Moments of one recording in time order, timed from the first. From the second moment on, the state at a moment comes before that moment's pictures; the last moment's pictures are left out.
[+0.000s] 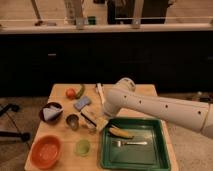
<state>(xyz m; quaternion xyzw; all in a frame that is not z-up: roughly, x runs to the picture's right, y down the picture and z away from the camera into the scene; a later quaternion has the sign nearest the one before) -0.010 0.156 0.755 -0.32 -0.07 0.26 0.91</state>
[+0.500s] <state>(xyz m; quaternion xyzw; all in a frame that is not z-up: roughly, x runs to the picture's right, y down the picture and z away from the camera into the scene) -0.024 0.162 0.766 -0.32 -0.04 0.27 0.91</state>
